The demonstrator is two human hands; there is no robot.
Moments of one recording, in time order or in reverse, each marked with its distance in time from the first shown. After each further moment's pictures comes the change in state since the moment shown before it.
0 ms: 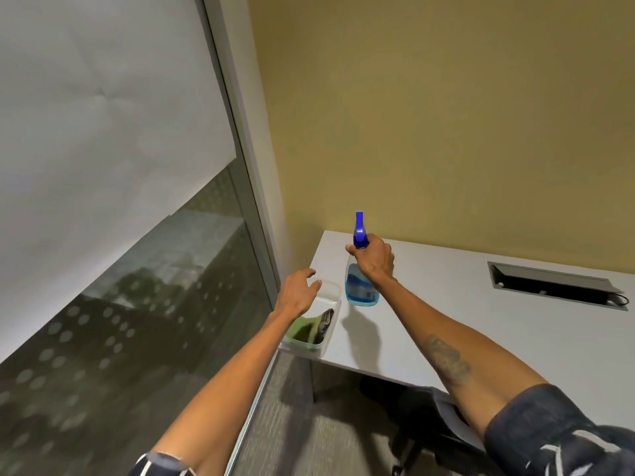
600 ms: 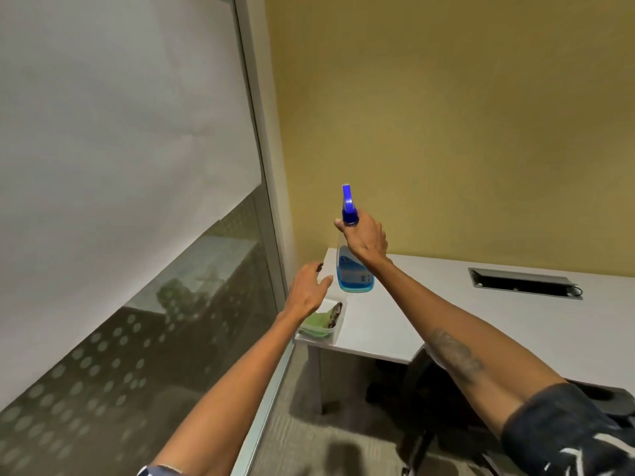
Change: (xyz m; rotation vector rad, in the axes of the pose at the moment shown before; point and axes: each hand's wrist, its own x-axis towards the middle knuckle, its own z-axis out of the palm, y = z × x) left_hand -0.176 0.009 -0.062 -0.075 0.115 0.185; right_hand -0.193 -0.108 -0.065 0.059 0.154 -0.243
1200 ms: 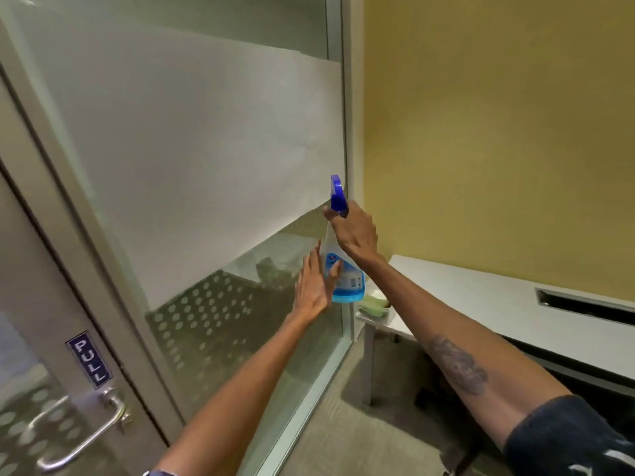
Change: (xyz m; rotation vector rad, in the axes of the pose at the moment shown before) left_hand -0.277 0.022 -0.091 -0.067 0.394 -0.041; right_hand -0.260 -0.144 -0.055 0.245 -0.170 -0.294
